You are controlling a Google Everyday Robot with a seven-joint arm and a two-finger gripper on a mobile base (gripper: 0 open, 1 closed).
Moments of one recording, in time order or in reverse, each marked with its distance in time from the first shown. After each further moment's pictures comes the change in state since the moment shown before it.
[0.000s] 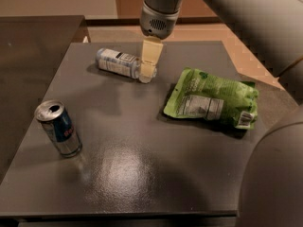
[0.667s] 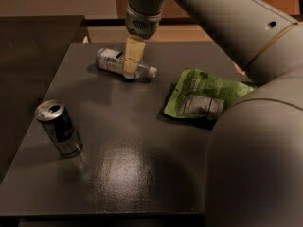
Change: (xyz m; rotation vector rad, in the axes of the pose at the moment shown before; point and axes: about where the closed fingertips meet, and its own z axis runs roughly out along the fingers) arm -0.030 -0.030 0.027 0.023 0.007 0.098
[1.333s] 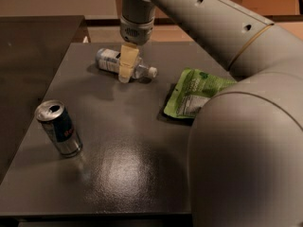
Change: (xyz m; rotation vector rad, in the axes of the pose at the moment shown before) arm -0.009 -0.007 0.032 0.008 0.064 0.048
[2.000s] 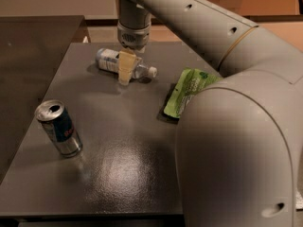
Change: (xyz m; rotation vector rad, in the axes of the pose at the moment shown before) arm -0.002 -0.001 0.023 -0.026 0.039 0.039
